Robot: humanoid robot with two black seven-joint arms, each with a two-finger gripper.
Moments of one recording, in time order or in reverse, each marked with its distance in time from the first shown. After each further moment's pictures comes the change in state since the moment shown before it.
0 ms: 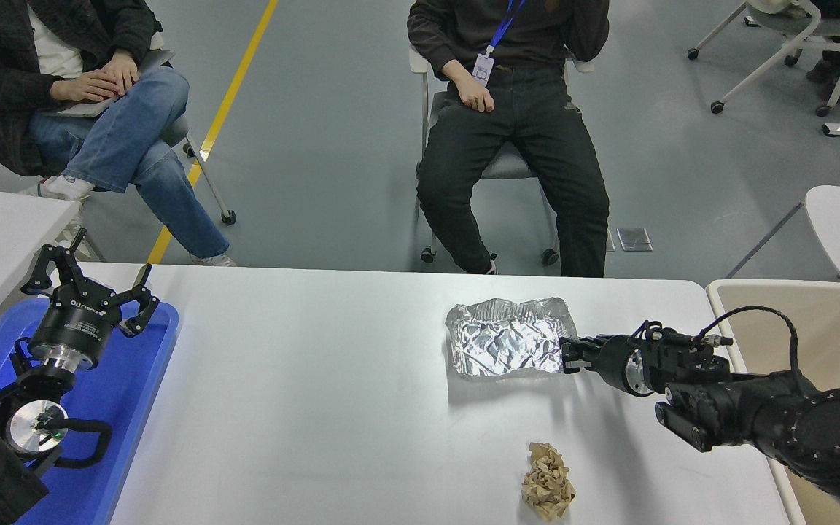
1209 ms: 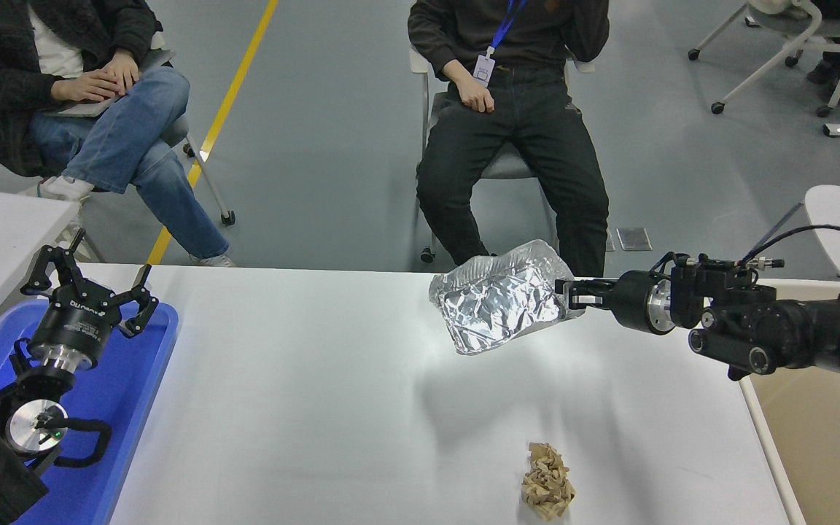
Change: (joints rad) left arm 0.000 0.000 0.000 0.000 0.000 0.000 -0.001; right arm 0.378 -0.322 0.059 0.504 0.064 0.086 0.061
